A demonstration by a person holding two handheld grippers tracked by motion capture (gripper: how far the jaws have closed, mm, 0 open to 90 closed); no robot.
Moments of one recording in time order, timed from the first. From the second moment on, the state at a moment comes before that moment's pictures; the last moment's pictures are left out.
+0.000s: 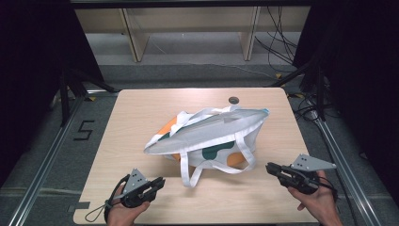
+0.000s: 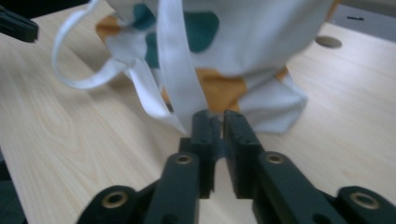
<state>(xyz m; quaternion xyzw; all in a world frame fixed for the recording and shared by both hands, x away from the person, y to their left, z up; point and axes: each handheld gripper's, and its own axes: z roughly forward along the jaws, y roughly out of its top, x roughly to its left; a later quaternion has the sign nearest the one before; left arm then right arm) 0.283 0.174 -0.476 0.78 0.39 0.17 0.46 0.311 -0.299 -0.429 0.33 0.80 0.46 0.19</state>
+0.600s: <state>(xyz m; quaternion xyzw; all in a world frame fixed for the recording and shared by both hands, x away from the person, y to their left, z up) 0.348 0.162 -0.414 0.77 0.38 0.18 0.48 0.372 -0.242 -0.338 0.25 0.82 0.47 0.23</state>
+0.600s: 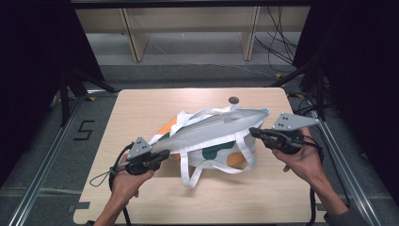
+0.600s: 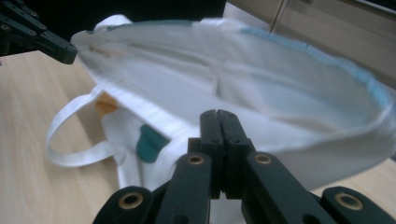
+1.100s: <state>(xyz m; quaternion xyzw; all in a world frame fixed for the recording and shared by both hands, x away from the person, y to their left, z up) 0.442 0.173 -0.419 0.76 0.44 0.20 0.43 0.483 -0.230 -0.372 0.33 0.87 0.29 0.24</state>
